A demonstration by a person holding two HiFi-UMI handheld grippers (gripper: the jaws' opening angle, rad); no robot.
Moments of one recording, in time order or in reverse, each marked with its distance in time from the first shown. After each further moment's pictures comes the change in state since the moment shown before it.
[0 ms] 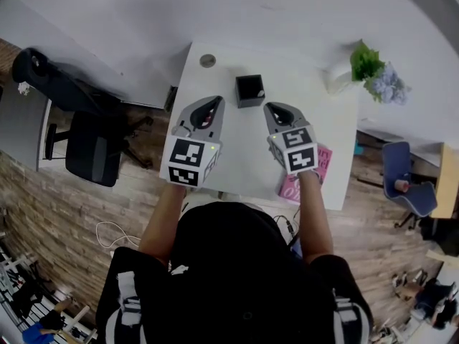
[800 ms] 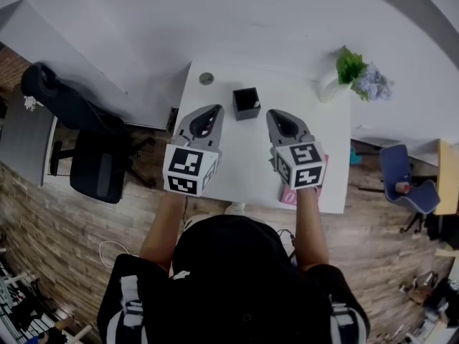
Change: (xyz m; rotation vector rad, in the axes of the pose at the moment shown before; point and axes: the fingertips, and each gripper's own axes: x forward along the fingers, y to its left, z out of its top) left arm -0.031 -0.019 0.040 0.057 -0.101 -0.028; right arm -0.068 0.008 0.048 0.097 -0.236 -0.078
